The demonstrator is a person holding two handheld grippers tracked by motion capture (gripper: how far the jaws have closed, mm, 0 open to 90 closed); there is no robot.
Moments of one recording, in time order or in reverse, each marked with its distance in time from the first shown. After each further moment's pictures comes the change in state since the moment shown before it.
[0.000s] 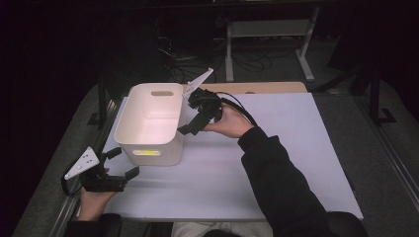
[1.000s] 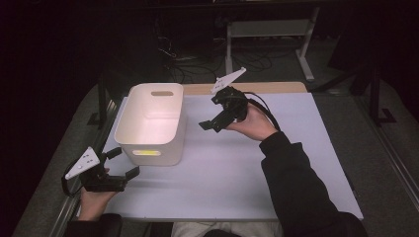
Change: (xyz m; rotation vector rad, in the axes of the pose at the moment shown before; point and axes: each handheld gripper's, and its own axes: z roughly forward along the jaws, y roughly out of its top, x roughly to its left) left arm 0.000 0.000 0.001 0.003 0.003 -0.005; right arm -0.011 -0.040 -0.047 -0.073 -0.095 0.069
